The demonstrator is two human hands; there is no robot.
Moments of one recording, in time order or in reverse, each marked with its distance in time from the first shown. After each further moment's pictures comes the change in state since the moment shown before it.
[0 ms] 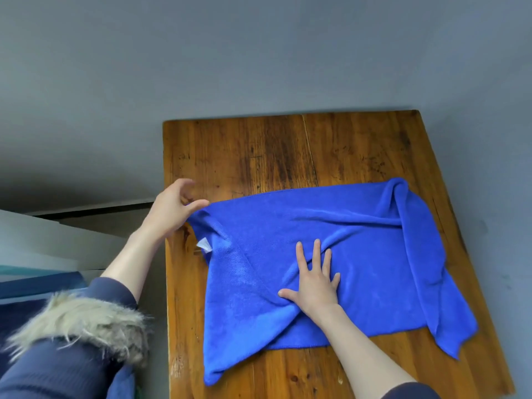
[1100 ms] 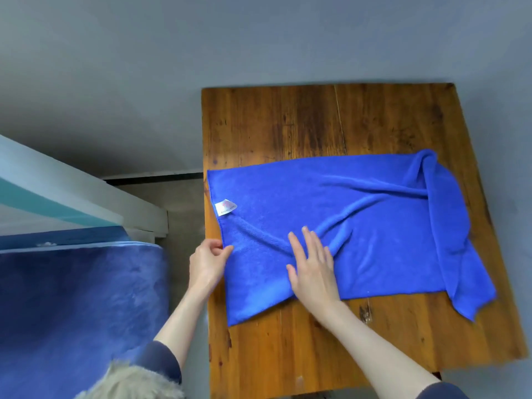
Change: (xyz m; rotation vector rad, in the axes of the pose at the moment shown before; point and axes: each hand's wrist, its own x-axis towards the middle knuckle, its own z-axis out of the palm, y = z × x) left_hand -0.159 -0.054 0.054 -0.188 0.071 -0.460; right_hand -0.061 -0.037 0.051 -0.002 0.428 -0.336
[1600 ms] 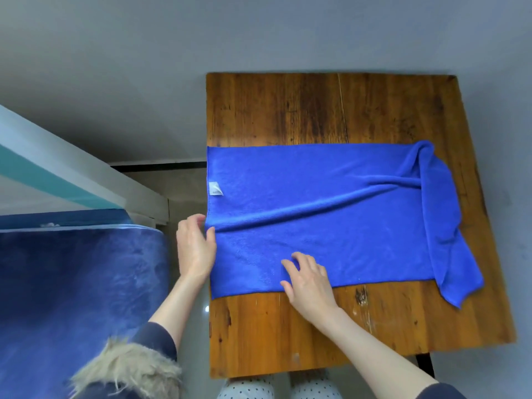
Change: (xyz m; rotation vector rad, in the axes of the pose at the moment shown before) left_hand -0.010 -0.016 -0.014 0.106 0.237 0.231; right_hand -0.044 -0.002 0.013 -0.069 -0.209 -0.069
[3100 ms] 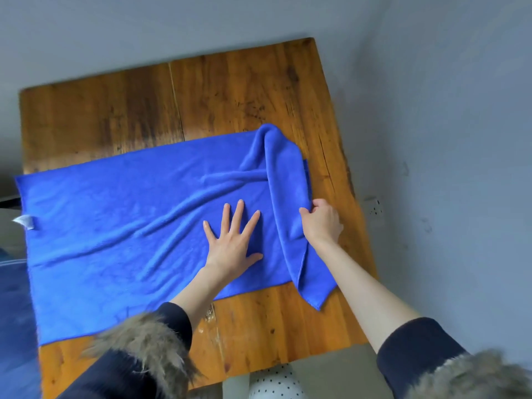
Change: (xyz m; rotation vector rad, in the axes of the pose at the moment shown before) left_hand -0.135 0.243 0.267 0.799 -0.583 0.554; right_hand 0.034 0.356 -0.076 0.677 0.182 0.722
